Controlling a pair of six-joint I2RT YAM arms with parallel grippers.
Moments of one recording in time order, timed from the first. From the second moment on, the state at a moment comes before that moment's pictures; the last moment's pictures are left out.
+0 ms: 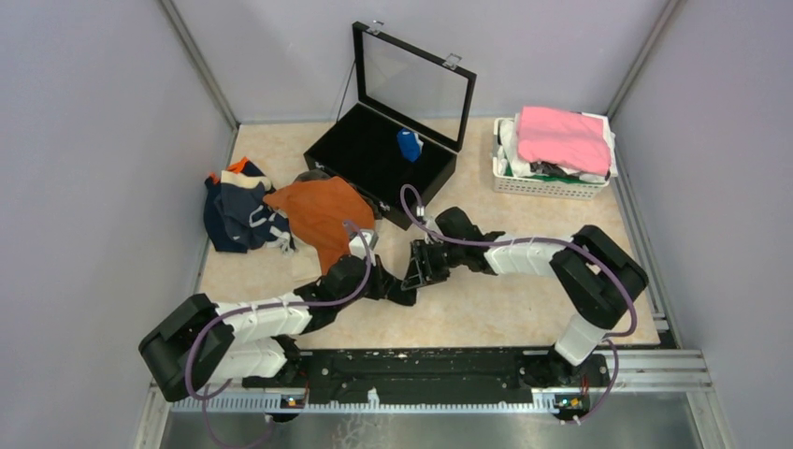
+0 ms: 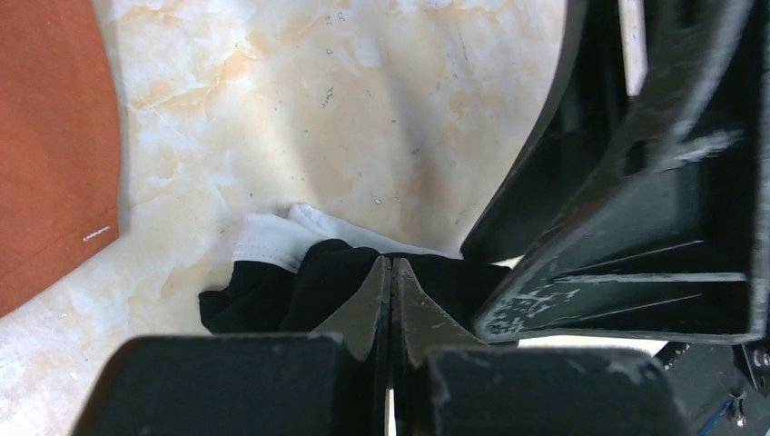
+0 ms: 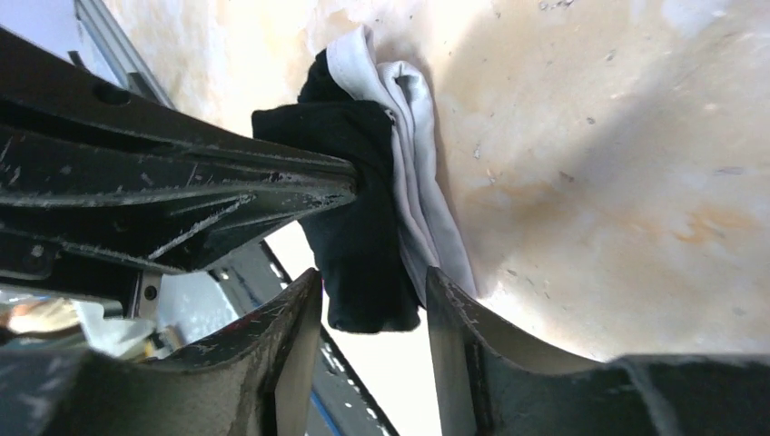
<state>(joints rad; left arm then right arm) -0.84 1.18 0.29 0.37 -0.10 -0.63 0.76 1.70 0.82 0.04 -0.57 0.62</state>
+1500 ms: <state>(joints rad) -0.84 1.19 0.29 0.39 -0.11 -0.63 0.49 1.31 0.71 0.06 -0.25 0.40</state>
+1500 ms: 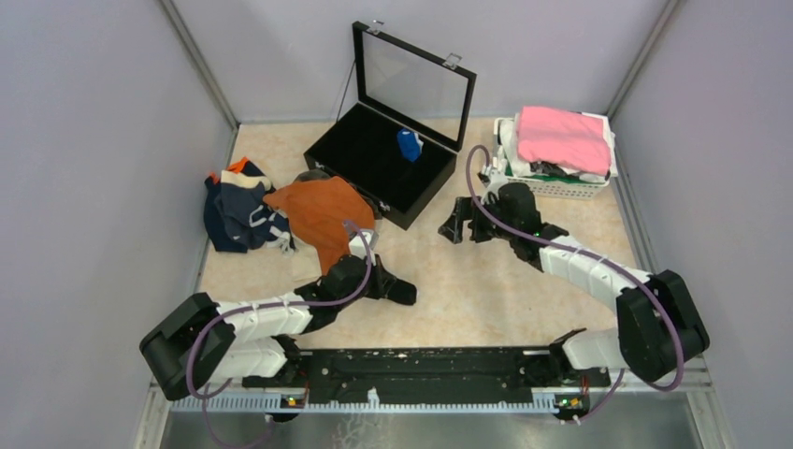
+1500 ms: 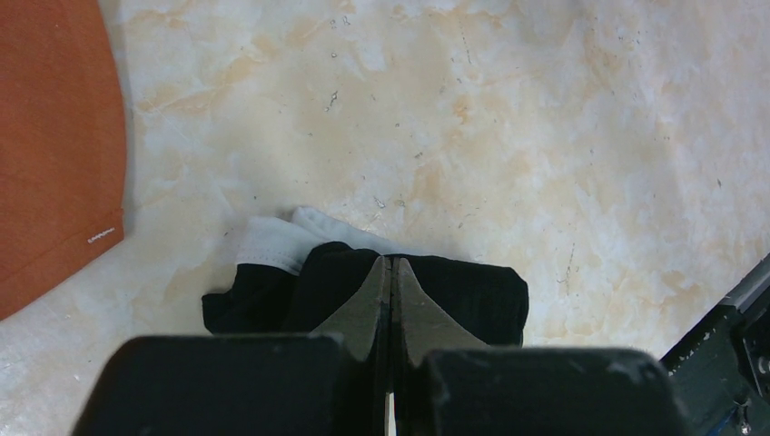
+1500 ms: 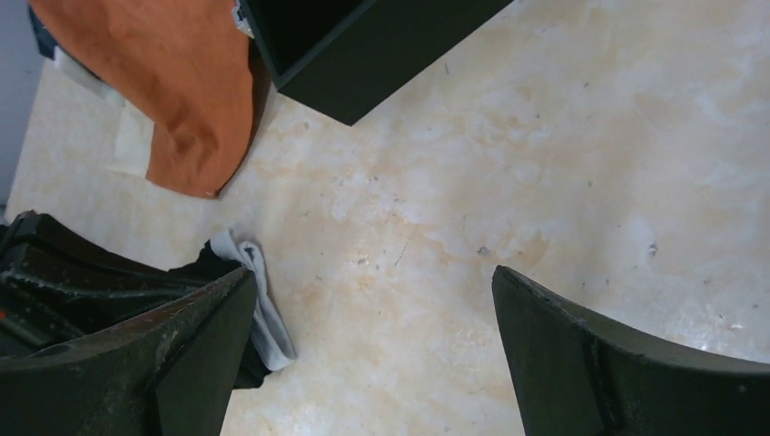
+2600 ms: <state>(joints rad) -0.84 1.22 0.30 0.39 -0.12 -0.63 0.74 1.79 0.87 0.17 -0.72 0.20</state>
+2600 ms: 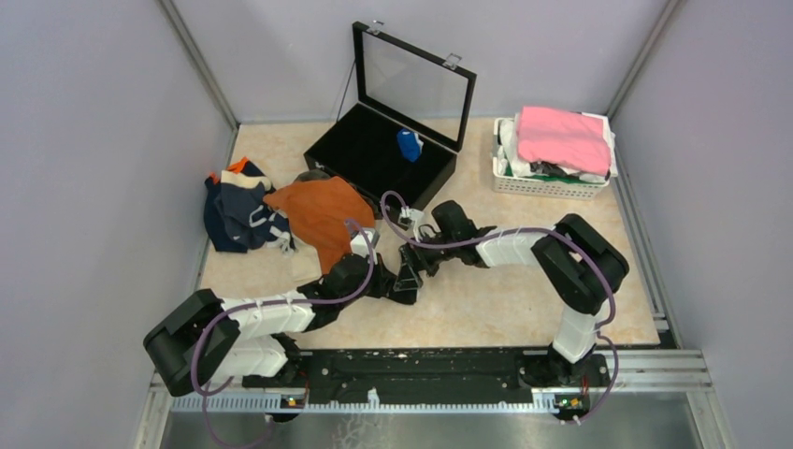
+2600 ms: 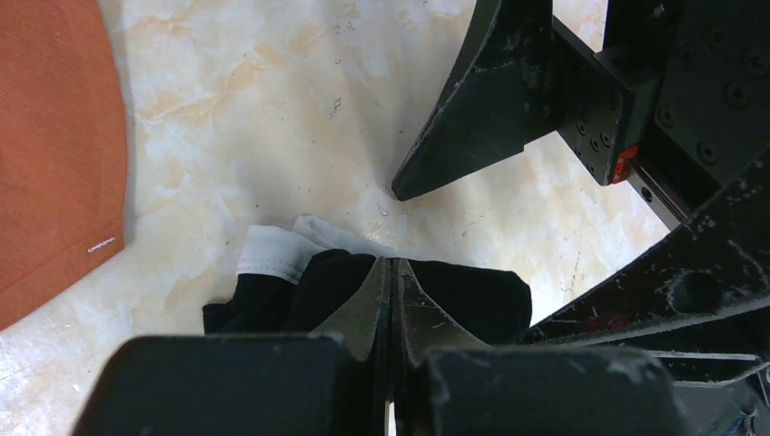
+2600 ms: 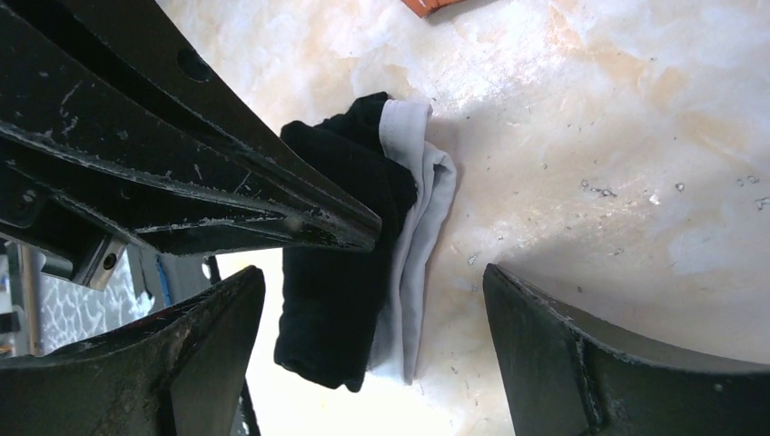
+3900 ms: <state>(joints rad) -0.84 1.21 0.32 0.36 -0.12 -0.63 0.76 1.88 0.90 0.15 -0.80 0.18</state>
